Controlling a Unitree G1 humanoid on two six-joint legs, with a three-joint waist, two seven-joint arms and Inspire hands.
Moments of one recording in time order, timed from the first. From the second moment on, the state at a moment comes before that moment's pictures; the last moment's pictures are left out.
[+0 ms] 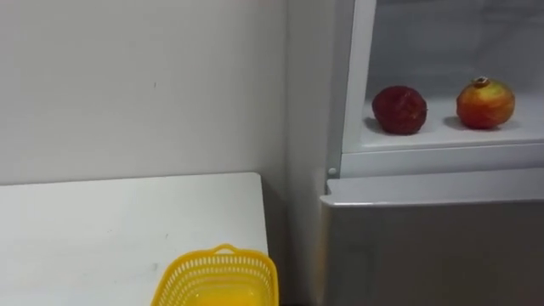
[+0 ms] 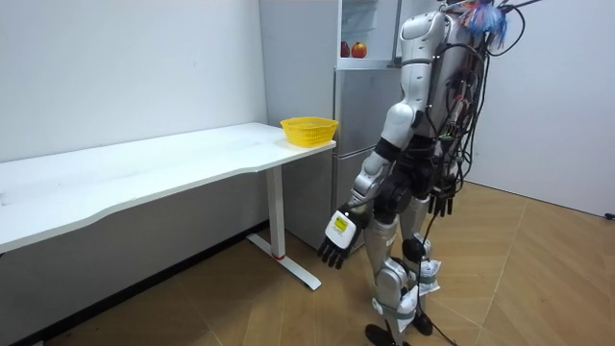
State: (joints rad) left arm 0.19 0.20 0.09 1.08 0.10 0.11 0.00; right arm 0.16 -0.22 -0.02 1.25 -0.32 0.18 0.09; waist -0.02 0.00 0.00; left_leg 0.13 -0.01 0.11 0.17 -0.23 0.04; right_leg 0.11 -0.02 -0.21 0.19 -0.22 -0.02
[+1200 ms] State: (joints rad) left arm 0.20 0.21 0.01 0.99 0.17 0.03 0.05; right arm 0.31 -0.22 -0.02 0.10 -0.34 -0.01 -0.14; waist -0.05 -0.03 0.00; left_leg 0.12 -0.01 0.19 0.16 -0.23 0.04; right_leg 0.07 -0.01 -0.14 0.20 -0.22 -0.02
